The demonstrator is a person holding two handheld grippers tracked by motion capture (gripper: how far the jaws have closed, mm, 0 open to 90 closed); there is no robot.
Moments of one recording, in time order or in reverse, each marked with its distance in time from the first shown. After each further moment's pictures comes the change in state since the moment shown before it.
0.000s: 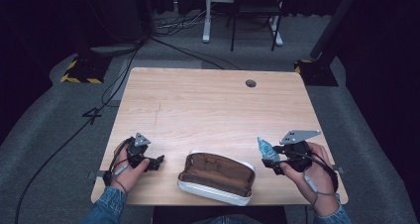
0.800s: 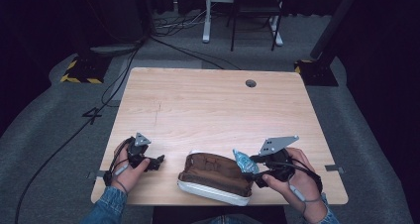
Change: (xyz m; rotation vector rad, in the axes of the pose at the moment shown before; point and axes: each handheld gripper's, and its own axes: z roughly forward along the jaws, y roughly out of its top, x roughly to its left) left arm 0.000 0.000 0.000 0.000 0.001 0.001; right arm 0.049 0.021 0.011 -0.001 0.192 -0.134
